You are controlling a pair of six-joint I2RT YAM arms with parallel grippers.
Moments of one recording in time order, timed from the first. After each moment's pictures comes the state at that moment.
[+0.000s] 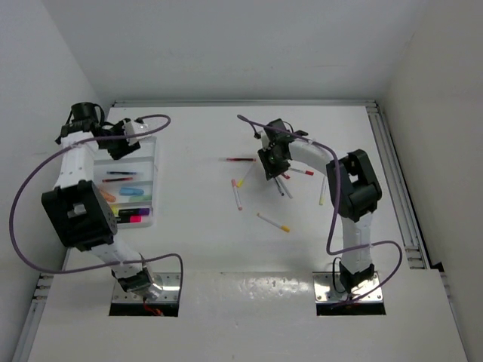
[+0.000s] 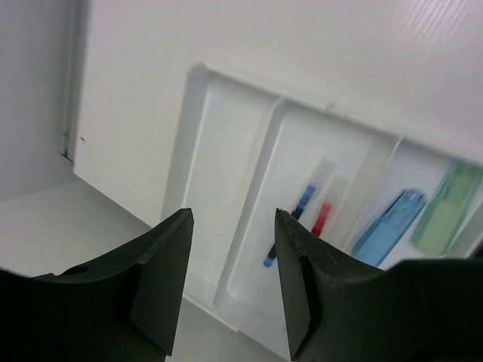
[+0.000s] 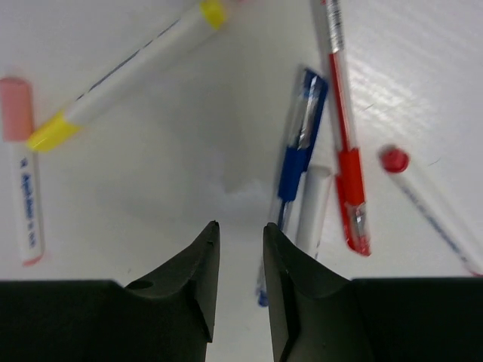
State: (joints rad) left arm 0.35 1.70 1.48 -0.82 0.53 1.52; right arm 0.44 2.04 1.44 -0.57 -0.11 0.01
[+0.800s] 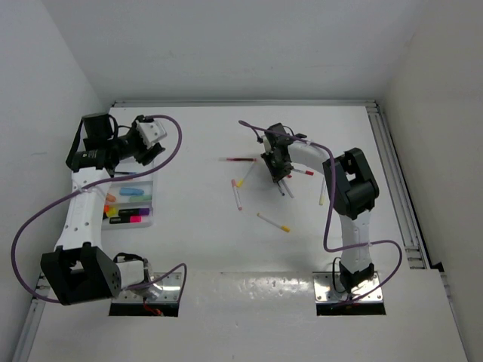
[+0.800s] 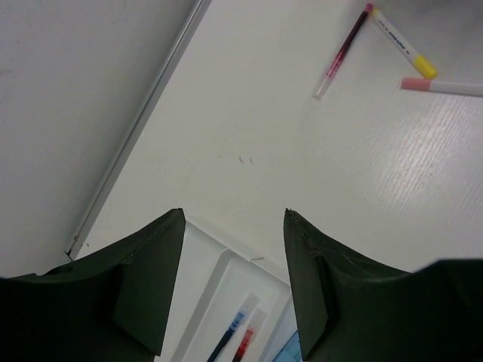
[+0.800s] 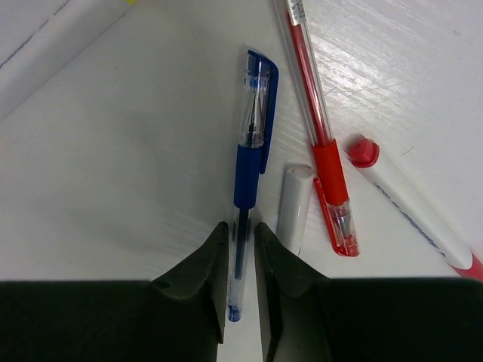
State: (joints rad) left arm 0.18 1.22 1.17 -0.54 0.80 1.01; right arm 0.44 2.09 1.42 -0.55 0.01 -0.01
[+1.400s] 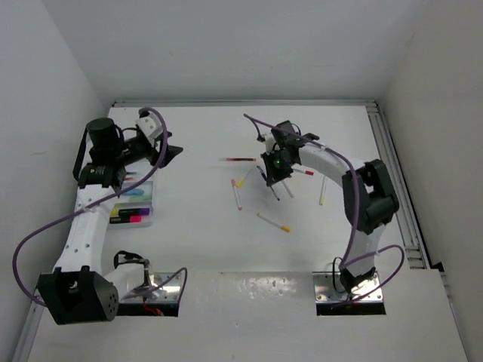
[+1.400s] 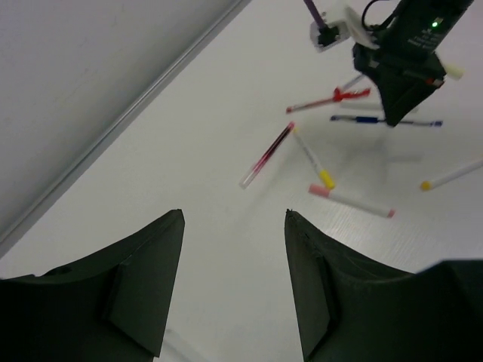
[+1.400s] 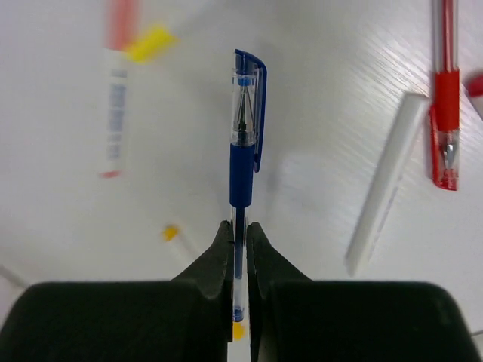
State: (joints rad) left arm 0.10 1.10 1.06 -0.30 0.90 0.52; right arm 0.45 1.92 1.32 -0.61 -0.21 0.02
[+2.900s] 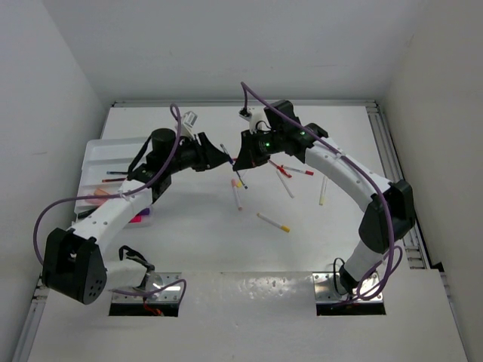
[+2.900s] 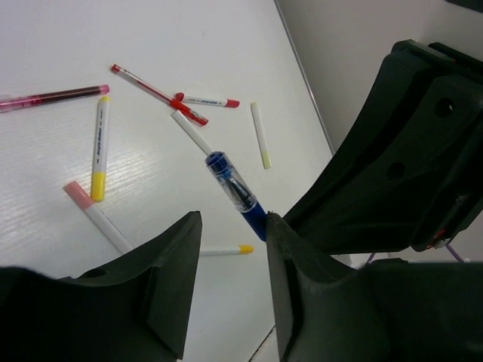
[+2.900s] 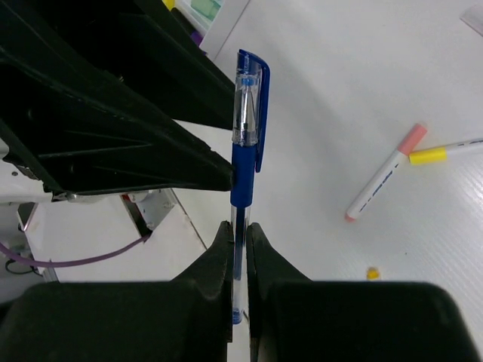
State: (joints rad) left arm -0.35 1.24 0.89 0.06 0.49 -0.66; right arm 0.58 1.69 1.49 -0.55 -0.61 0.26
